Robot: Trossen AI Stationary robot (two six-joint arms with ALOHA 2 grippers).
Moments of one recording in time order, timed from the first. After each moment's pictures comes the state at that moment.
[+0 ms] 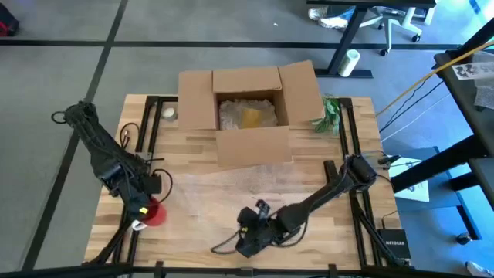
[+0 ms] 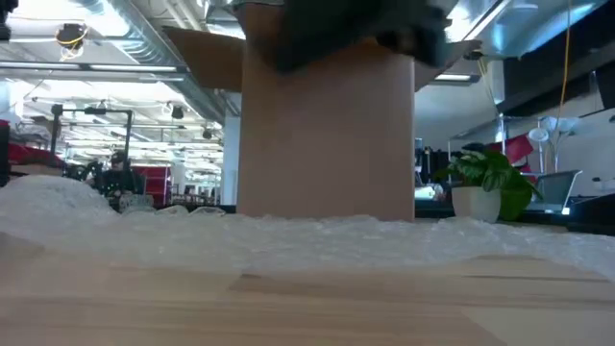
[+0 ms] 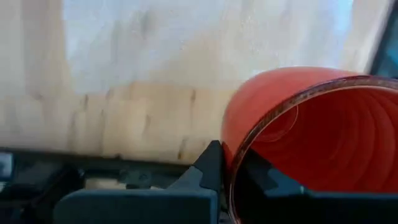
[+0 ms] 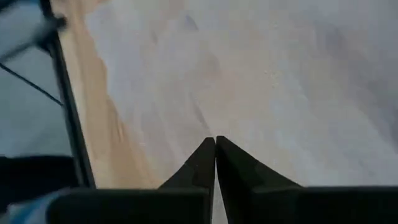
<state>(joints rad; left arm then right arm) -0.83 1.01 0.94 -1.22 -0.04 -1.00 0.60 2.12 1.69 -0.62 0.39 1.01</state>
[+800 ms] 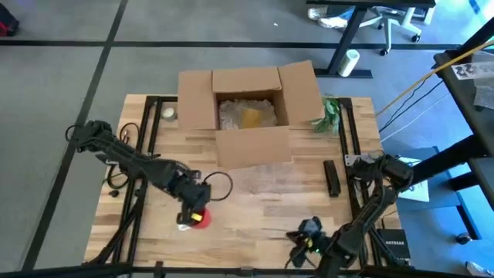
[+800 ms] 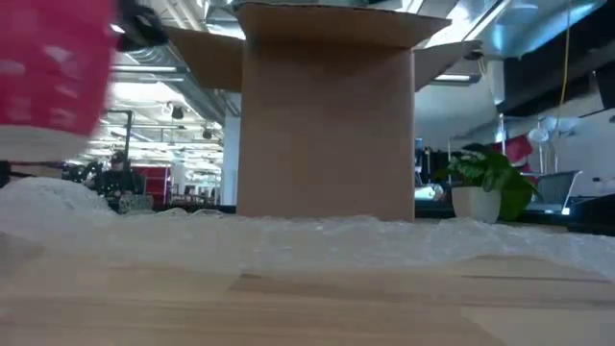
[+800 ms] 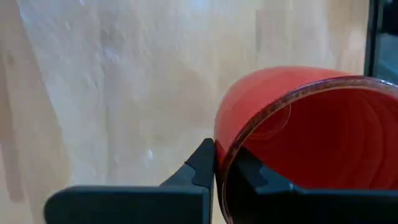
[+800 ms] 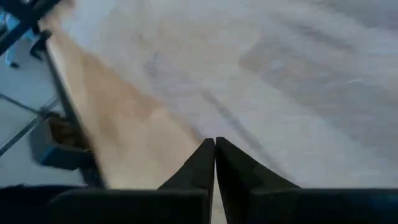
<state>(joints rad) -0.42 1.49 1.22 -0.97 -0.02 -0.39 1.01 1.85 1.11 -0.57 0.82 1.77</state>
